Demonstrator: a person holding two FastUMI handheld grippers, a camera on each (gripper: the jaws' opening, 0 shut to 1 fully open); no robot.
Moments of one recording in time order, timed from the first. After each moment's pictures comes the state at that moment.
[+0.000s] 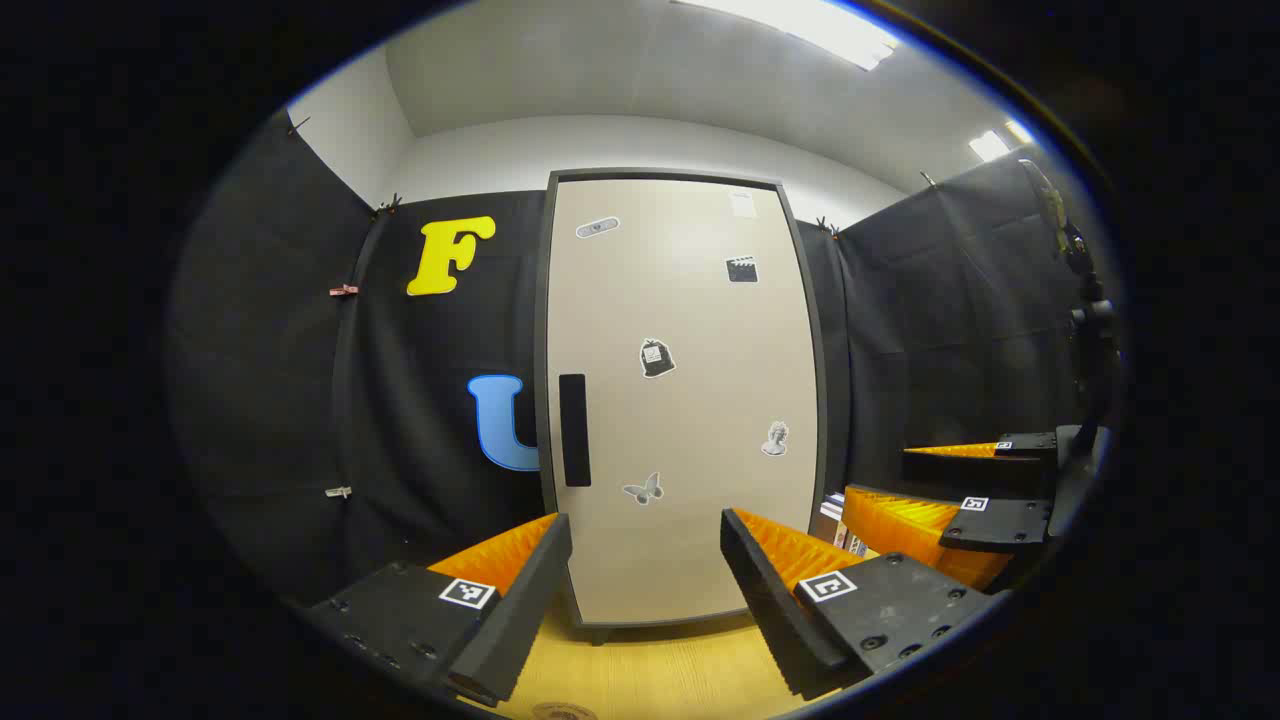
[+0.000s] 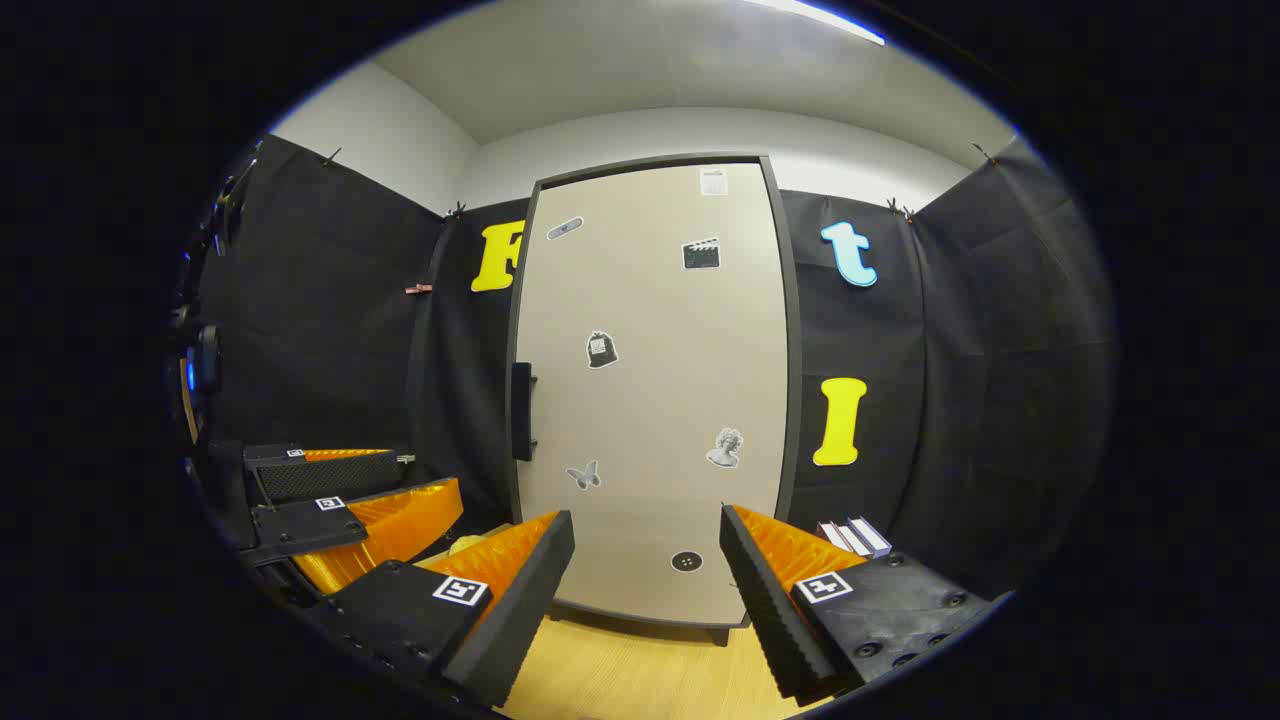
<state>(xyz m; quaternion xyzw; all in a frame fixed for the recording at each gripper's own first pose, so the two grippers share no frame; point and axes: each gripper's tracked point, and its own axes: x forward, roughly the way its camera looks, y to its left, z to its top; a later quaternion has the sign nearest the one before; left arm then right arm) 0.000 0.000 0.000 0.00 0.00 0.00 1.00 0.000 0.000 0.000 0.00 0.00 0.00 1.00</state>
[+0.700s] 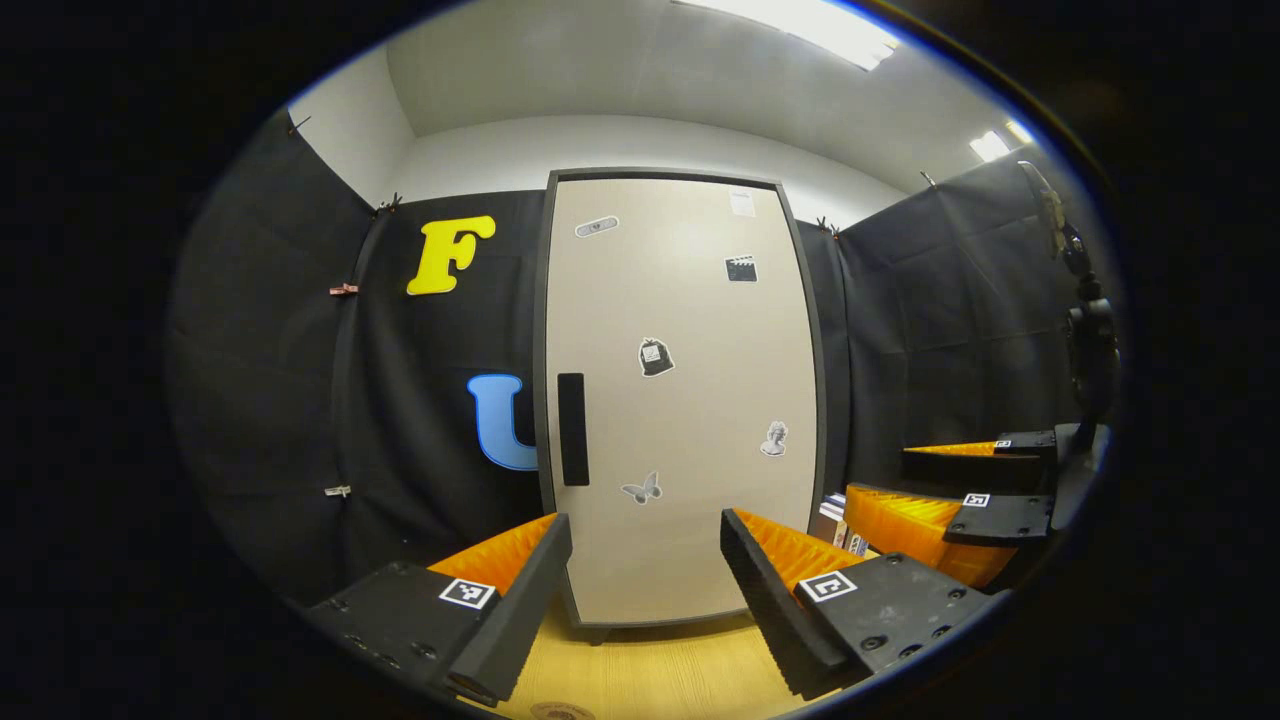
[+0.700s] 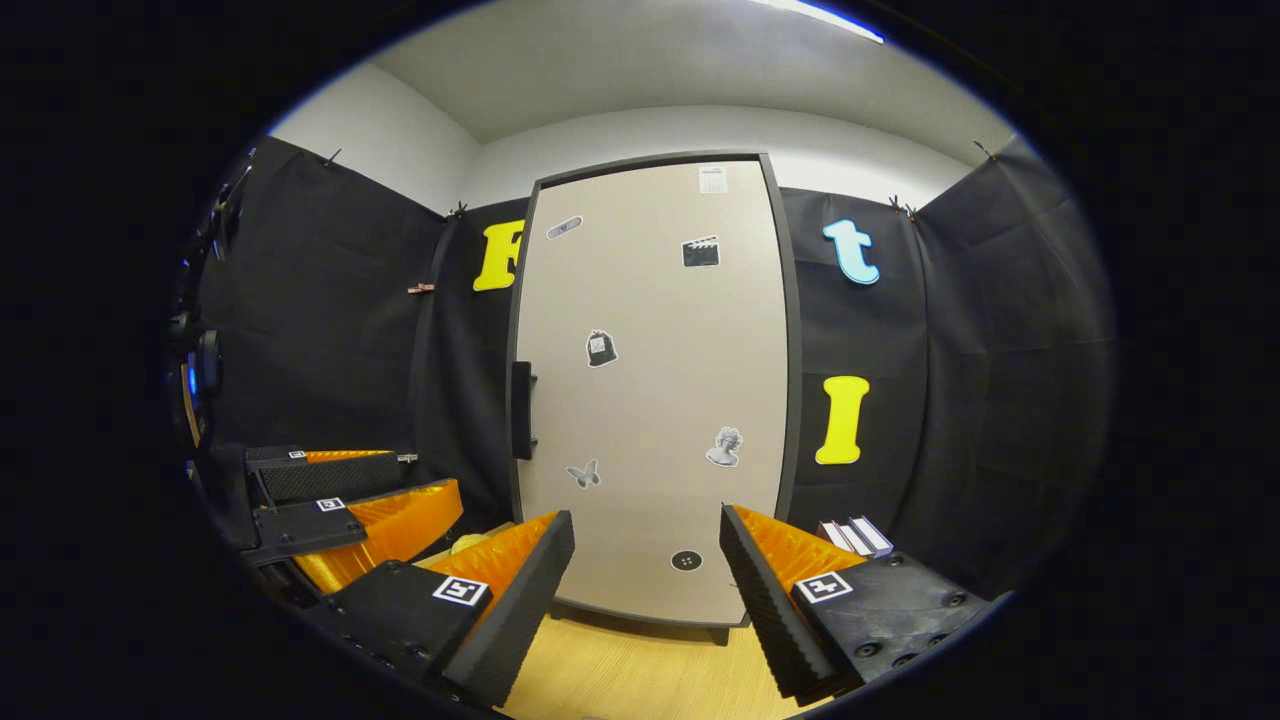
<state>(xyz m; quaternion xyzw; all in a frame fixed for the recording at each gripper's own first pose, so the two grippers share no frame) 0.000 -0.003 -0.004 0.00 0.00 0.00 1.00 0.000 -0.002 0.001 0.00 0.00 0.01 1.00</state>
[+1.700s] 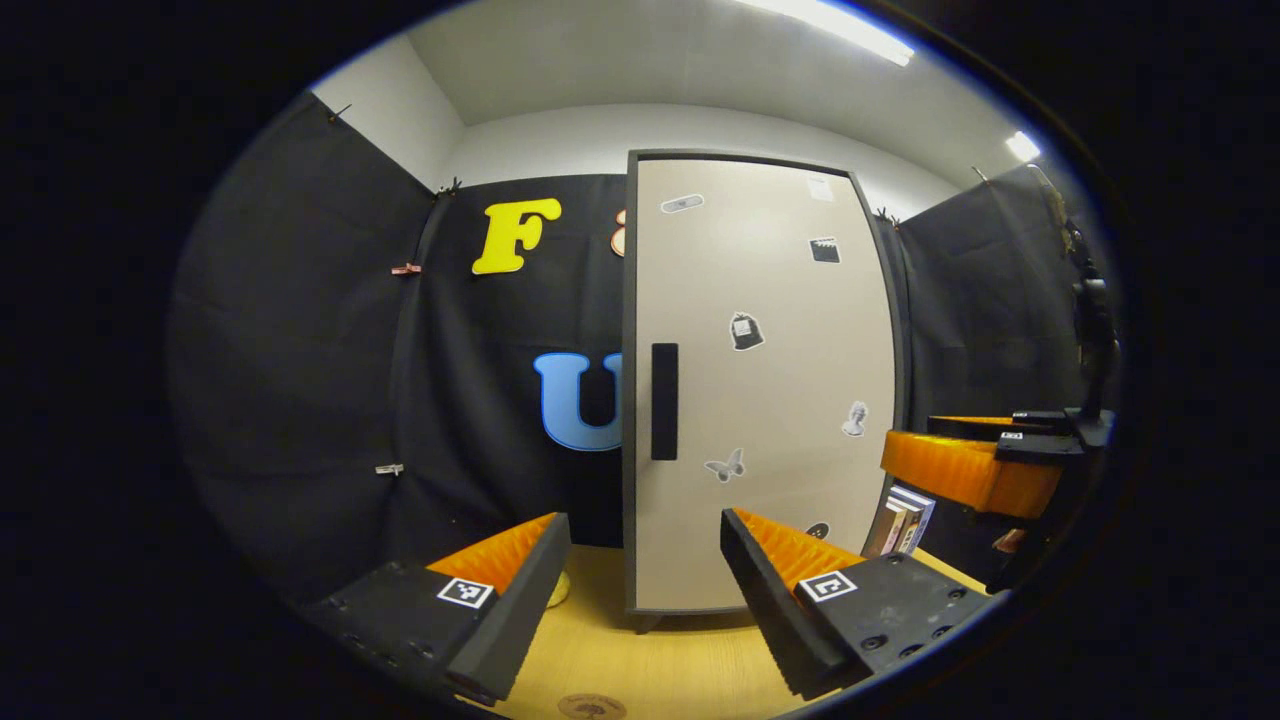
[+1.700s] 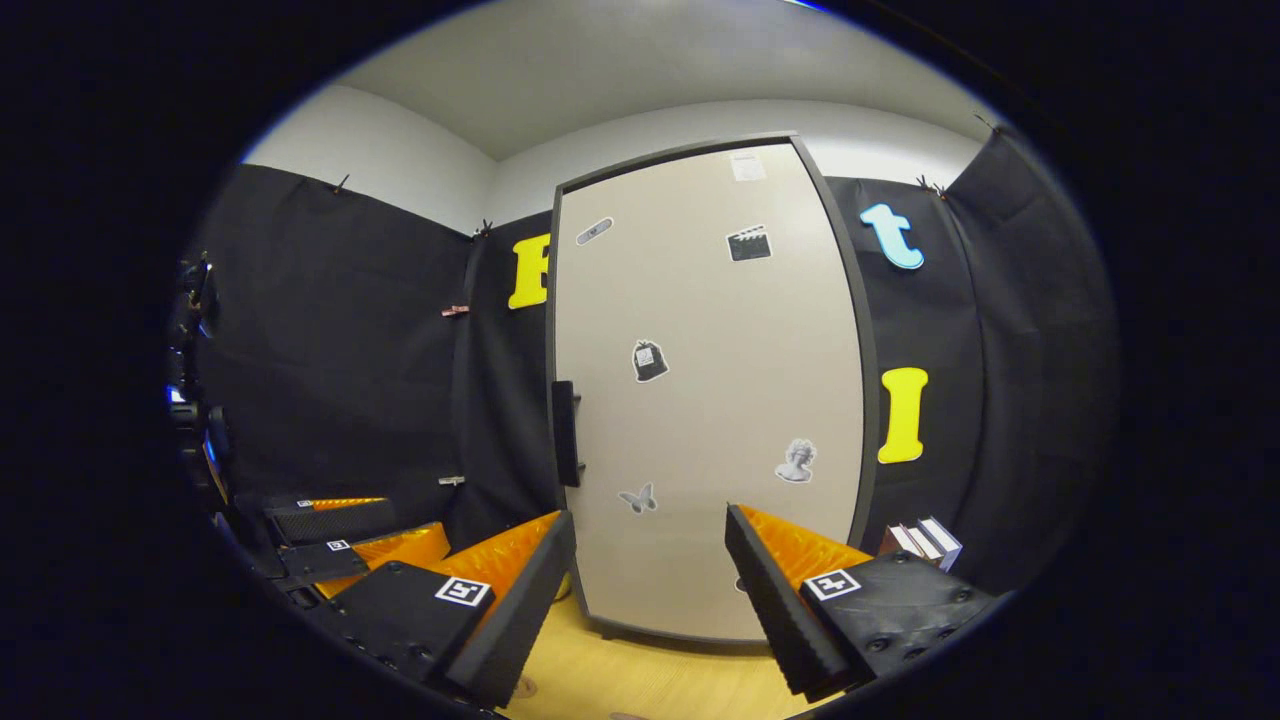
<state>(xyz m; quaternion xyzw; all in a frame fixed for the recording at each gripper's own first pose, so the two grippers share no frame) -0.004 0.085 -0.032 -0.01 0.02 0.09 1.00 0.052 0.047 0.011 0.04 -0.01 0.07 1.00</state>
